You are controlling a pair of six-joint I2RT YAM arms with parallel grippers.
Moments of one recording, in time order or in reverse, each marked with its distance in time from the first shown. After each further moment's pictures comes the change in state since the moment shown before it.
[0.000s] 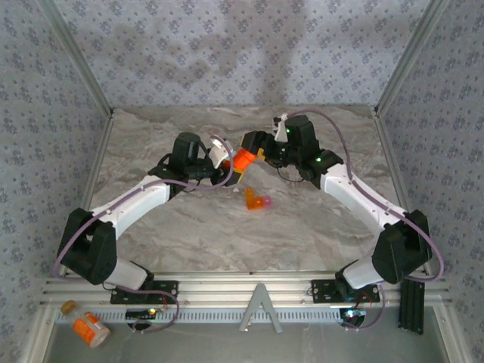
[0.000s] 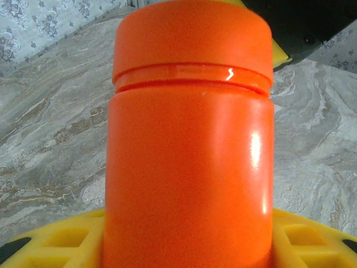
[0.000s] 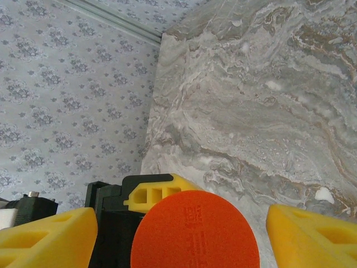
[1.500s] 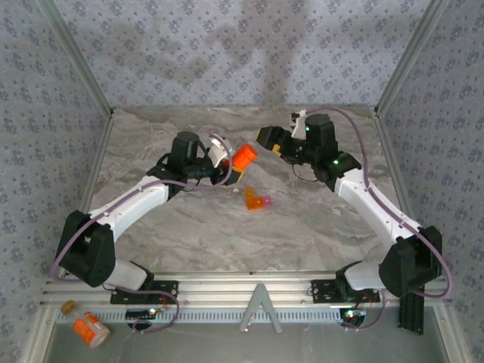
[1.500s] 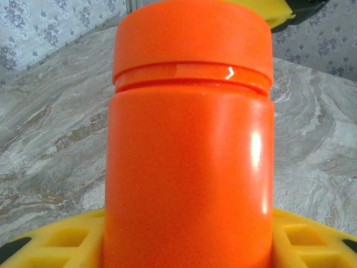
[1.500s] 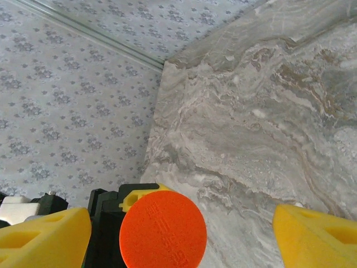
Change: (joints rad) left arm 0.000 -0.017 0.004 0.002 0.007 -0.010; right arm -0.089 -0.102 -0.032 -0.024 -0.012 -0.047
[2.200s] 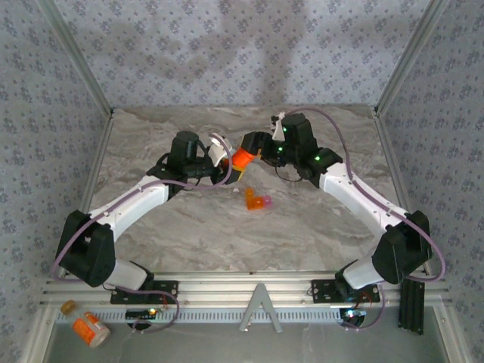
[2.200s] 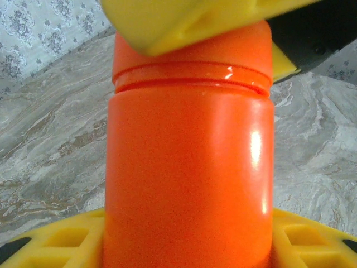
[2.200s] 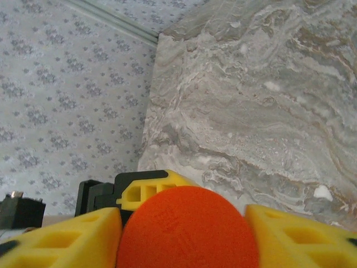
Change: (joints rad) left arm 0.000 0.000 0.000 0.022 0.000 0.000; right arm 0.118 0.100 0.081 -0.043 0.061 0.033
